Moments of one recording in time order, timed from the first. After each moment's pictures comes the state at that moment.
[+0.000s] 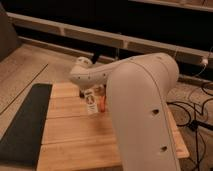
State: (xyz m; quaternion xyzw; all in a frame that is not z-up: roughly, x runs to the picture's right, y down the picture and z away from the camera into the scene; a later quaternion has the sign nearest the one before) arm -0.105 -0.003 0.879 -0.12 0.08 0.56 0.82
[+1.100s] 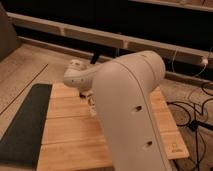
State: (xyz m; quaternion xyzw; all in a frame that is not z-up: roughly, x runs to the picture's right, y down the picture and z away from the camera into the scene) arm -0.097 0.004 0.885 -0.08 0.14 0.50 0.85
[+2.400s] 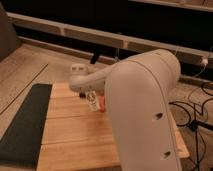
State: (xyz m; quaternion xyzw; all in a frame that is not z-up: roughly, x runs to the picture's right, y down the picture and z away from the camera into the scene) arm -0.110 -0.037 0.872 -0.01 0.00 0.53 0.85
